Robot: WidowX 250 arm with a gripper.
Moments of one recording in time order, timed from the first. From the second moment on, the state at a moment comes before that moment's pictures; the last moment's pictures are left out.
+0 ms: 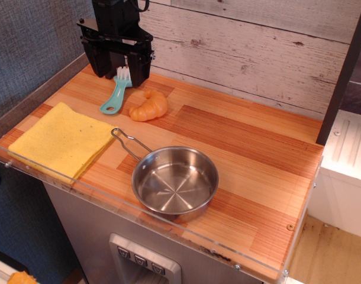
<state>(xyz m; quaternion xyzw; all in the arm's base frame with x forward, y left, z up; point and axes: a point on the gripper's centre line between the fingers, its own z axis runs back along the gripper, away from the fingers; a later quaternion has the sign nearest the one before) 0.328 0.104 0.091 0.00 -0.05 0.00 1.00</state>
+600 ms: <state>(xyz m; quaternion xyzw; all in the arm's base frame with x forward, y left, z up) 0.310 0.054 0.087 -0.02 -0.04 -0.06 1.00</state>
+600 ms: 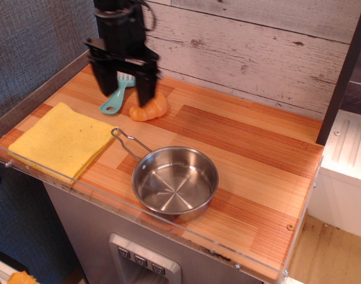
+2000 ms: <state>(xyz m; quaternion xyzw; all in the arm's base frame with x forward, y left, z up) 0.237 -0.076 0.010 0.01 -0.03 -0.15 0.99</state>
